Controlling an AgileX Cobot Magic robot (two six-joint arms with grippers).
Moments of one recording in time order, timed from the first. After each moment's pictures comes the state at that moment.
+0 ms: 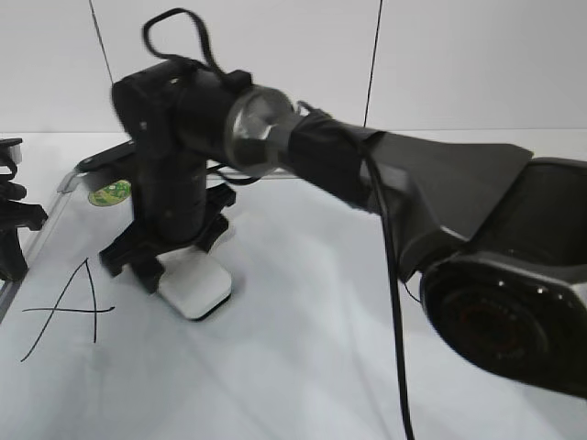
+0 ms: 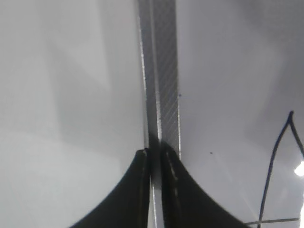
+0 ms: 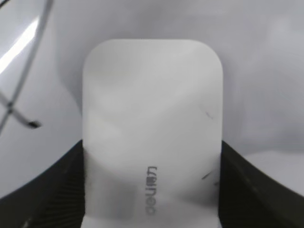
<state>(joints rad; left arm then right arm) 0.03 1.94 -1.22 -0.18 0.90 0.18 0.82 2.53 -2.35 0.00 1.24 0.01</state>
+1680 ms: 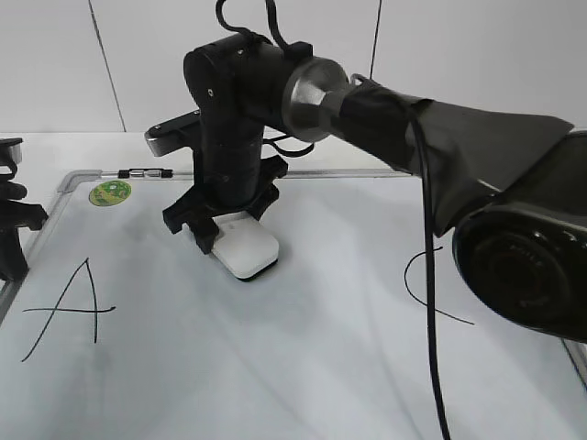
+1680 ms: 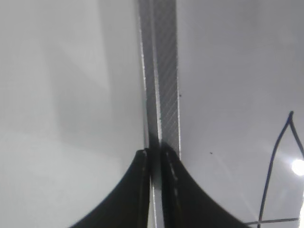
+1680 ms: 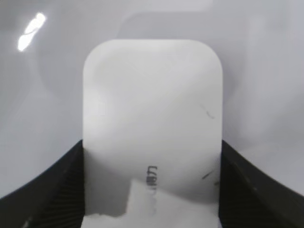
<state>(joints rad) 0.03 1.94 -1.23 -0.18 0.90 0.18 0.71 2.50 -2.34 -0.01 1.23 0.02</state>
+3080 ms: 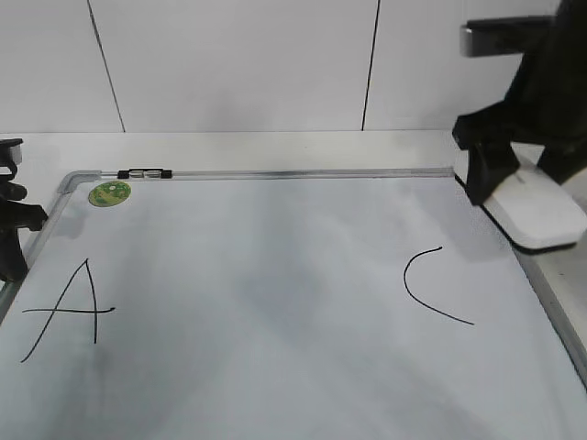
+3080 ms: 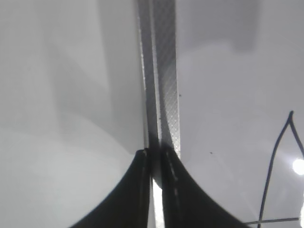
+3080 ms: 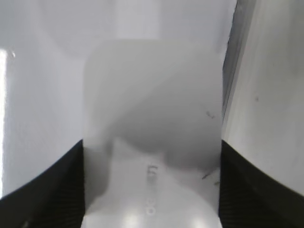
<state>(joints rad) 0.03 1.94 -1.23 -0.18 0.90 0.18 0.28 1.70 -1.49 -0.03 1.24 0.10</state>
